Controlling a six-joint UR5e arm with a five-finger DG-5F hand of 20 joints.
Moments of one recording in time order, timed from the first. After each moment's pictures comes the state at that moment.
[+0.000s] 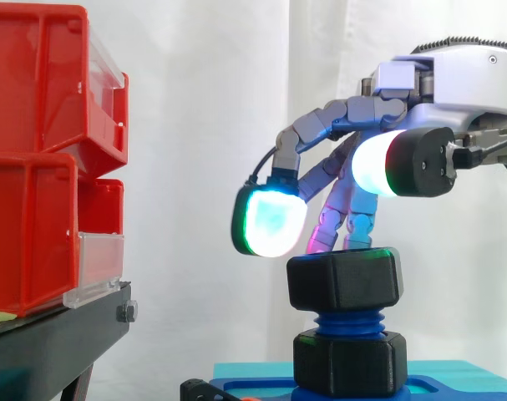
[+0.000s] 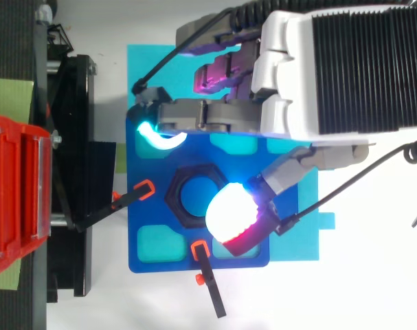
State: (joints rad) arm 0.06 -2.18 -1.20 -2.84 -1.71 -1.52
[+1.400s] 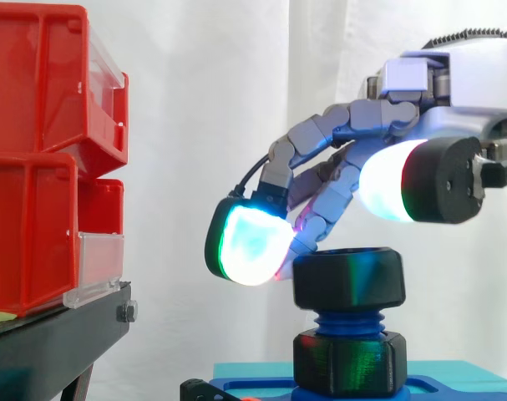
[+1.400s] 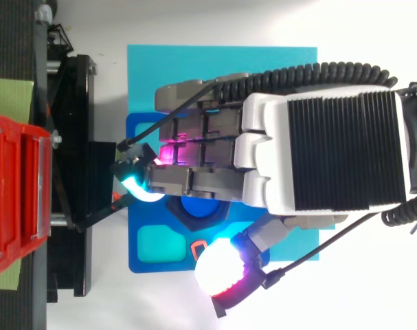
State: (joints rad) arm 0.13 -2.19 -1.22 -2.82 -1.64 -1.52
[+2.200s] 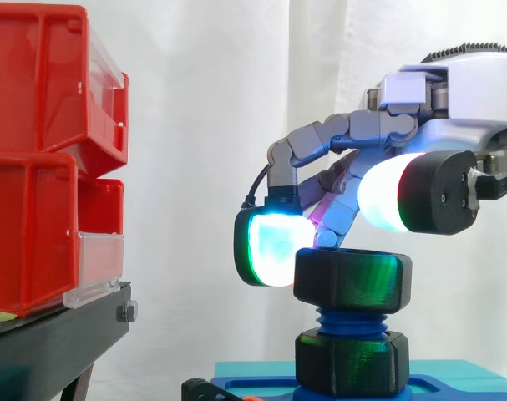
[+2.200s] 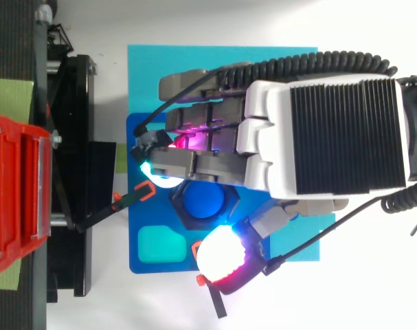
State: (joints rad) arm 0.12 -2.19 -1.23 -2.81 -1.64 -1.52
